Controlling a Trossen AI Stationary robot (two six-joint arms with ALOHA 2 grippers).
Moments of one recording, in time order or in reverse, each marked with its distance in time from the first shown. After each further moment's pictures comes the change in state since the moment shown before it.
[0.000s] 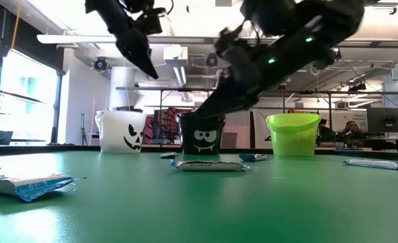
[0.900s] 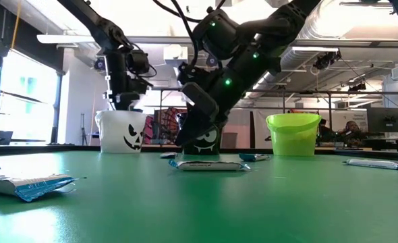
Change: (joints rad) left arm 0.483 0.351 0.131 -0.172 -0.133 -0.102; right arm -0.125 0.219 0.328 -0.345 -0.106 -0.023
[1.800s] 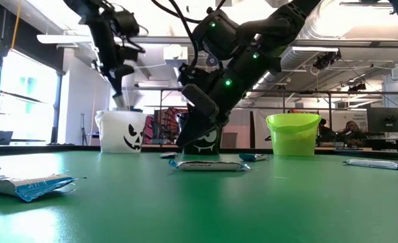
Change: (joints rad) left arm -0.108 -0.324 -0.110 0.048 -0.218 -0.105; right arm 0.000 0.000 0.000 -0.009 0.021 0.007
